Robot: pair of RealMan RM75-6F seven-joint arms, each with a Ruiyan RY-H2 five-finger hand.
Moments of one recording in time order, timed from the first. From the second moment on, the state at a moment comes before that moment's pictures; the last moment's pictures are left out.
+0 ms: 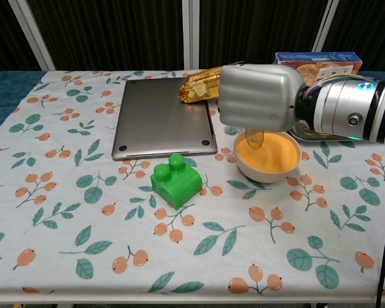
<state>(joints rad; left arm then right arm) -0.02 -1.27 -0.03 -1.49 1.43 1.47 -0.04 1.01 -1.49 -0.07 -1.48 -1.42 0.94 -1.56</state>
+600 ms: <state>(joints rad) -0.02 -1.28 -0.03 -1.48 1.43 1.46 -0.05 0.94 -1.57 -0.07 -1.33 -1.35 0.95 -1.66</state>
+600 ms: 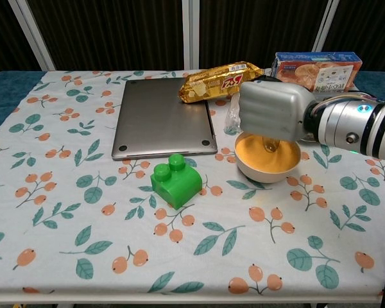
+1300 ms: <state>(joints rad) -0.02 -1.28 -0.03 -1.47 1.43 1.47 -0.05 0.92 -1.54 -0.02 -1.39 -1.40 0.99 -1.59</state>
